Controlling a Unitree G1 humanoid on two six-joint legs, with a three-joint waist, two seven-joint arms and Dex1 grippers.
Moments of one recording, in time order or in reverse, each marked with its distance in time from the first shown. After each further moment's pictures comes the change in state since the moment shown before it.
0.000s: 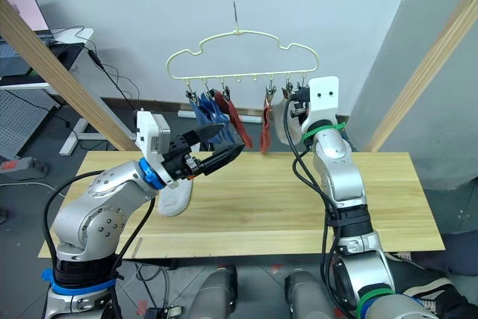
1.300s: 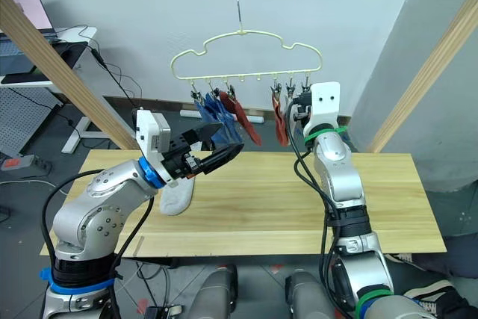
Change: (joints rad) left arm -0.006 0.010 -0.006 -0.001 -0.001 -0.001 0.012; right arm 0.009 -0.001 -0.022 0.038 -0.010 0.013 -0.006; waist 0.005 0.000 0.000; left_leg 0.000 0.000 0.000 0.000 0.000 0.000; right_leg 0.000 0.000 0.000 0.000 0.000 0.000
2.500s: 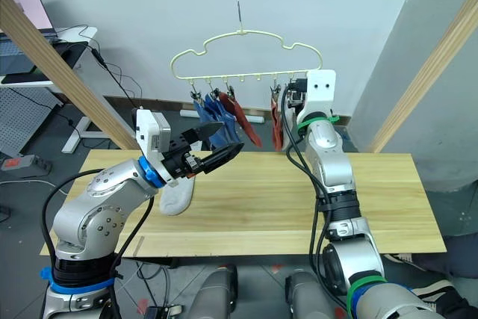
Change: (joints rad) left arm -0.001 0.000 -0.001 0.000 0.003 -0.006 0.004; right arm -0.117 0.048 -0.039 0.137 0.012 -0.067 -0.040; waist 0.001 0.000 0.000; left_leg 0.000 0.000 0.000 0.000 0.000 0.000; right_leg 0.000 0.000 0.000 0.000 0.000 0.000
